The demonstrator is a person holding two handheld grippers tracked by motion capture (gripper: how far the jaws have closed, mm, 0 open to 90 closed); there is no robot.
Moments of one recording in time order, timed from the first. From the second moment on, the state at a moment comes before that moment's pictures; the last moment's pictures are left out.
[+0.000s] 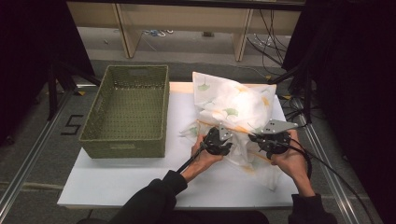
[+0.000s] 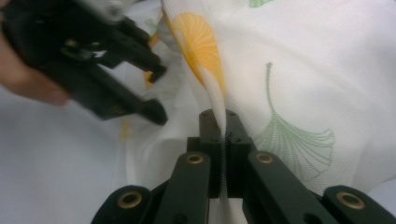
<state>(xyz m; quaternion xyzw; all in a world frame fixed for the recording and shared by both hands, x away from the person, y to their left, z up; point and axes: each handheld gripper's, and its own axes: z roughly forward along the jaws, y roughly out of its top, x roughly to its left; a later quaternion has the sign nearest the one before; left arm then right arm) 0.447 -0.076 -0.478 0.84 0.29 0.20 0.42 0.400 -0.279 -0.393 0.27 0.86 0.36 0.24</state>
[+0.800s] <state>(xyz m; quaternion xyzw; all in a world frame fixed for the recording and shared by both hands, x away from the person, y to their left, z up) 0.461 -0.079 -0.461 0.82 0.33 0.19 0.43 0.399 -0.277 -0.397 0.27 0.87 0.36 0.21</state>
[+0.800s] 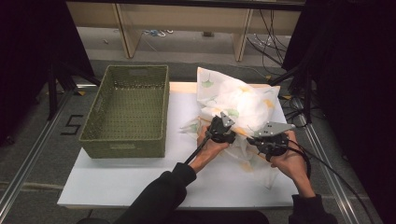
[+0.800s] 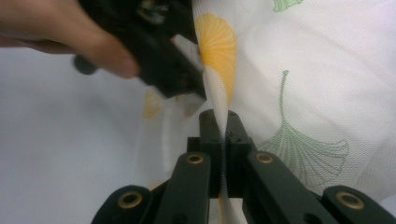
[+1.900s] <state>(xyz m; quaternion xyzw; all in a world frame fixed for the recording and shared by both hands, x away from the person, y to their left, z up) 0.486 -0.114 -0.472 0.77 0.35 0.27 0.46 0.403 -0.275 -0.404 0.25 0.88 0.34 0.21</state>
